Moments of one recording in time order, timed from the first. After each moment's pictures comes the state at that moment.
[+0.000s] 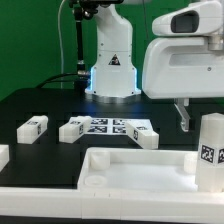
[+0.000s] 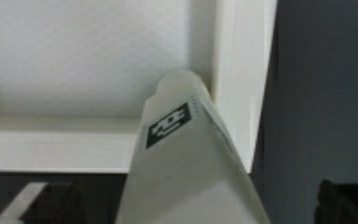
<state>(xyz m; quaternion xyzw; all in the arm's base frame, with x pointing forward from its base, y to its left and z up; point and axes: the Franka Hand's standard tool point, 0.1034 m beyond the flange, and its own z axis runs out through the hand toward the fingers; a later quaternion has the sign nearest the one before) 0.662 0.099 0.113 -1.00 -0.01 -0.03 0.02</state>
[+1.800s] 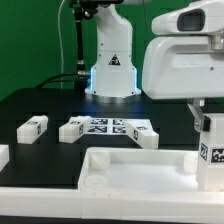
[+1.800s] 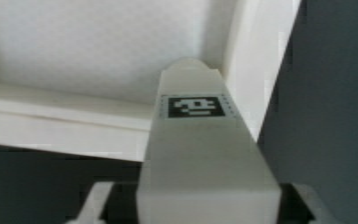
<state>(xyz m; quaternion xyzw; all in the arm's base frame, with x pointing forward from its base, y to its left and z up) 0.664 0.097 0.113 -1.00 -0.02 -0.04 0.01</state>
